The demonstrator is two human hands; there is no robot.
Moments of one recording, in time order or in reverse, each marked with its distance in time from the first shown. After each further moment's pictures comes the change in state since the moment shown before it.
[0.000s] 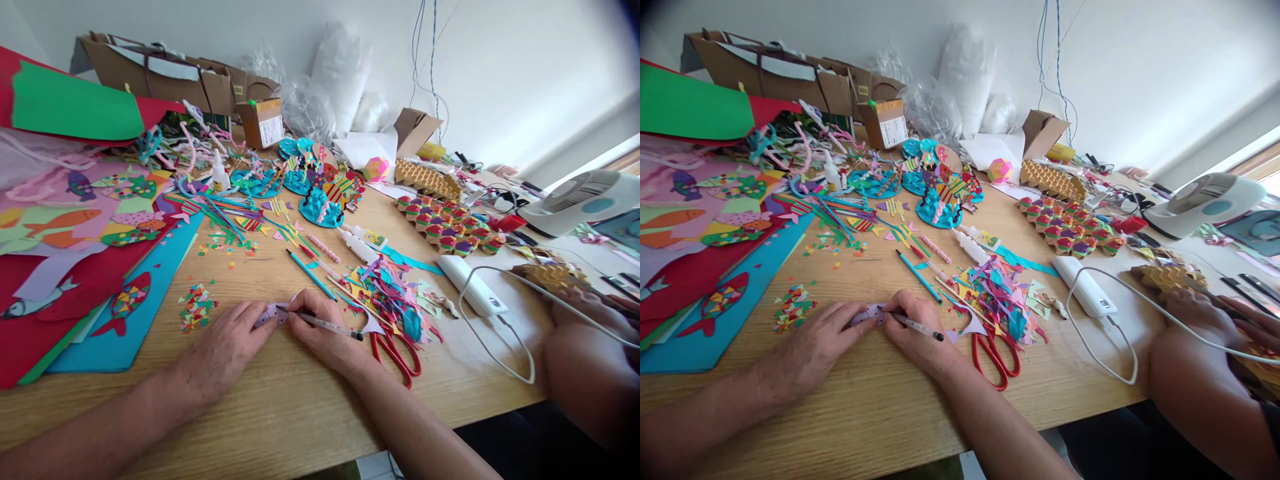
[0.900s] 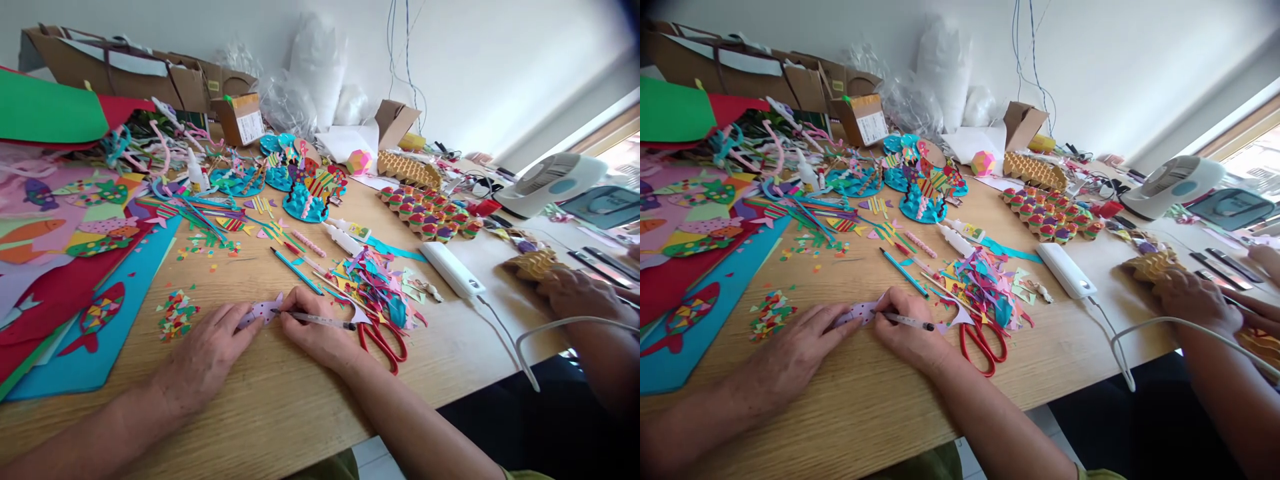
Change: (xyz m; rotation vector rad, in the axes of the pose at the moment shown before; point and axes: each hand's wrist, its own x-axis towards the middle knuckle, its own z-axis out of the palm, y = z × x) left_hand -0.008 -0.002 0.018 -0.081 0.067 -0.055; right_hand -0.003 -0.009 -0.009 -0.013 0.007 0.090
